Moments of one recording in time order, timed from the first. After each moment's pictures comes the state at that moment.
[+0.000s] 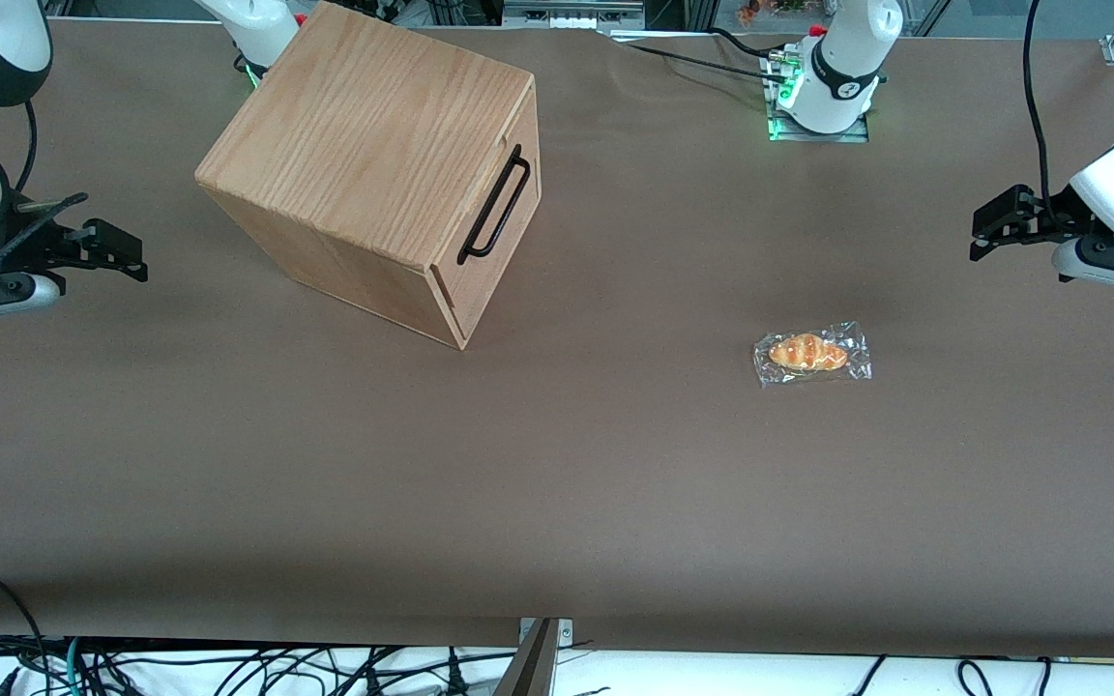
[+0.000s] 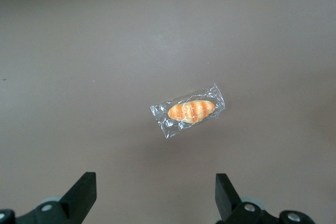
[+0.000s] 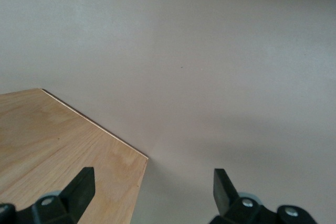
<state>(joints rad) -0.01 0.08 -0.04 -1.50 0.01 1.55 0.18</state>
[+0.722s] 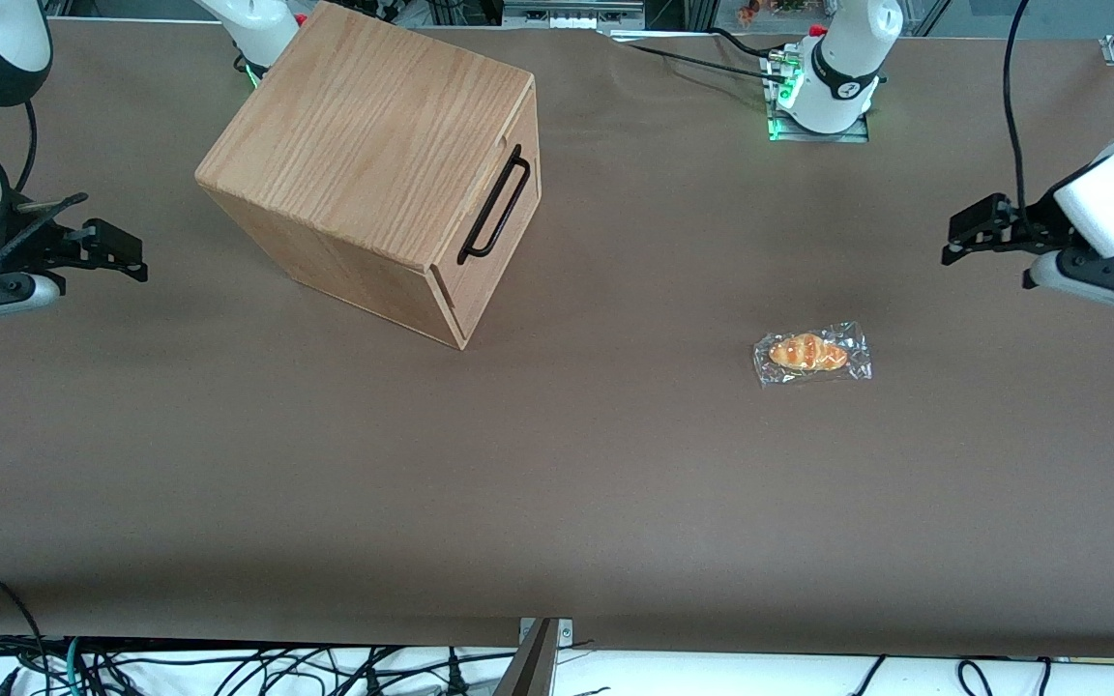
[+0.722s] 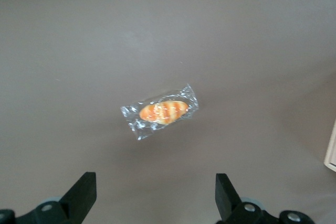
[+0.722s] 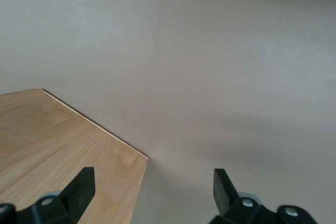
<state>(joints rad) -0.01 0.12 -0.04 -1.51 -0.11 1.55 0.17</state>
